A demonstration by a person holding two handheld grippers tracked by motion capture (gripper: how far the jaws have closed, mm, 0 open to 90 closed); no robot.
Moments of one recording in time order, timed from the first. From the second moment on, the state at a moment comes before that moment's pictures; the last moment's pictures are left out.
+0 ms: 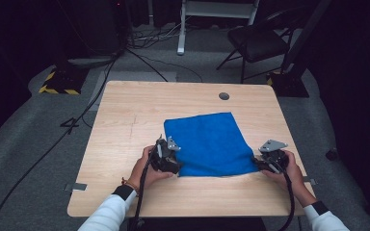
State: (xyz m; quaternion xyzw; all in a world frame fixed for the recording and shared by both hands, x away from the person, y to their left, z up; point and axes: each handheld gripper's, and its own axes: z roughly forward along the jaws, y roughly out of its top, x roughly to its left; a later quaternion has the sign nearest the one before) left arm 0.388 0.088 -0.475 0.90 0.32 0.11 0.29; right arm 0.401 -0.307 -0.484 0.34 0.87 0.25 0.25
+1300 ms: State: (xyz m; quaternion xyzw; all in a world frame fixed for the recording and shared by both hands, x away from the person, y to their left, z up) left arm 0.355 0.103 -0.460 0.88 0.28 0.12 0.36; right arm 0.360 -0.320 -0.467 0.30 0.88 0.31 0.21
